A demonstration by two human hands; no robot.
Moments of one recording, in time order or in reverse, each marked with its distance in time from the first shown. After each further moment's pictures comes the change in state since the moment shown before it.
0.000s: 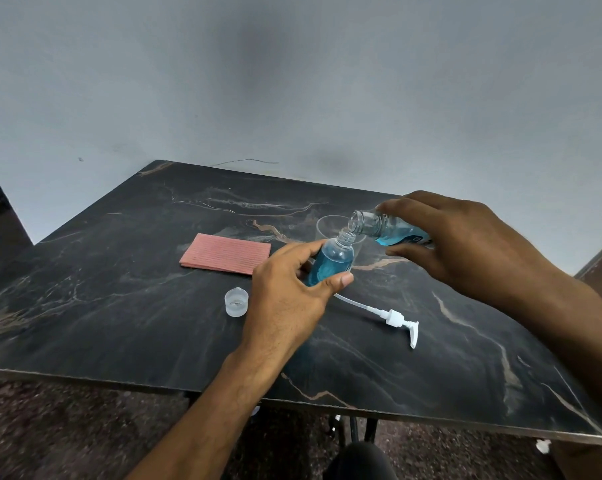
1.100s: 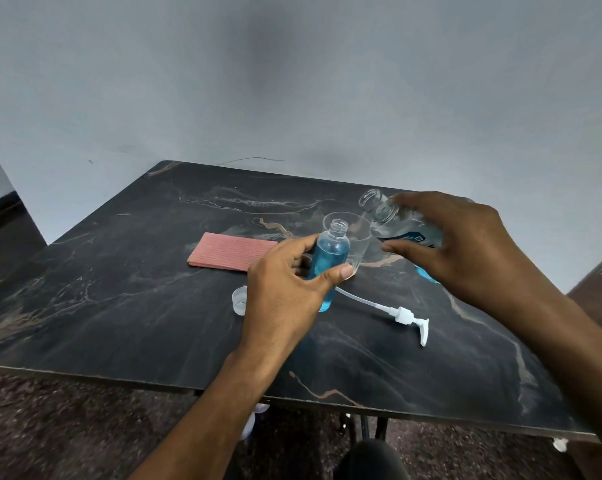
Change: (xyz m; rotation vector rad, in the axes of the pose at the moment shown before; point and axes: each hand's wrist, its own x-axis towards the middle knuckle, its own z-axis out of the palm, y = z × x) left_hand 0.001 -0.003 -0.004 -0.142 0.052 -0.073; right_hand -0.006 0.003 0.028 0.234 0.167 0.191
